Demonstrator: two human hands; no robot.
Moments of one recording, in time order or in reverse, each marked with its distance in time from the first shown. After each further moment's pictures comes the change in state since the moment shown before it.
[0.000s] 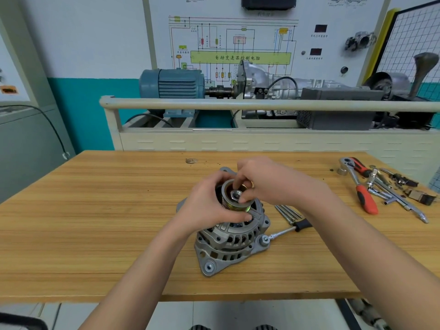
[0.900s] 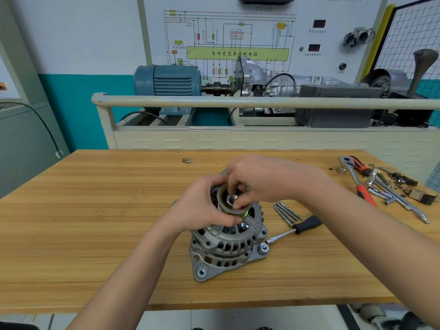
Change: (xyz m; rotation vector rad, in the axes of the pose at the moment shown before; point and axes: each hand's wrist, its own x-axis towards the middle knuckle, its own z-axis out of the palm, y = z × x) left_hand 0.008 0.001 -0.013 -0.068 -0.143 0.064; right_hand 0.015 0.003 -0.009 -0.122 -0.088 -0.190
